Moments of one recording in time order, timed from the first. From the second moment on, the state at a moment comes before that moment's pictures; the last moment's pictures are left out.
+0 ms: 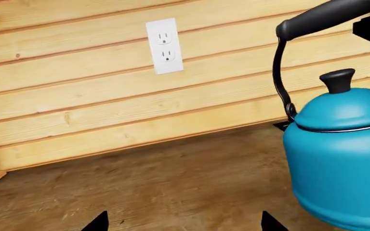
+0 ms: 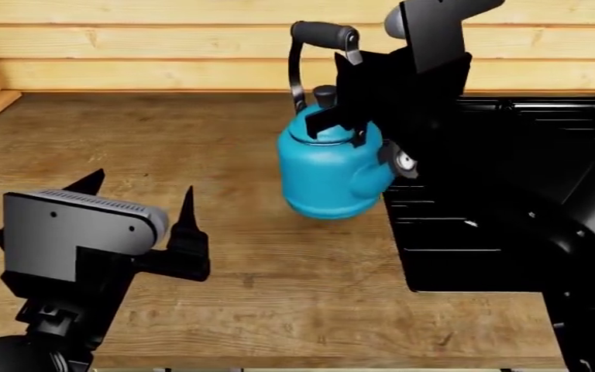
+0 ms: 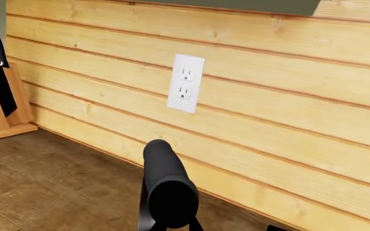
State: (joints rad) left arm -0.48 -0.62 0.05 0.93 -1.08 -1.08 -0.73; right arm 1.19 0.44 -0.55 -0.17 0.93 0.83 0.31
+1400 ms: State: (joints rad) left arm -0.45 -0.65 0.08 0.92 -1.06 -1.01 -0.73; right arm 1.17 0.42 -0.57 -0.06 0.77 0.68 0.39
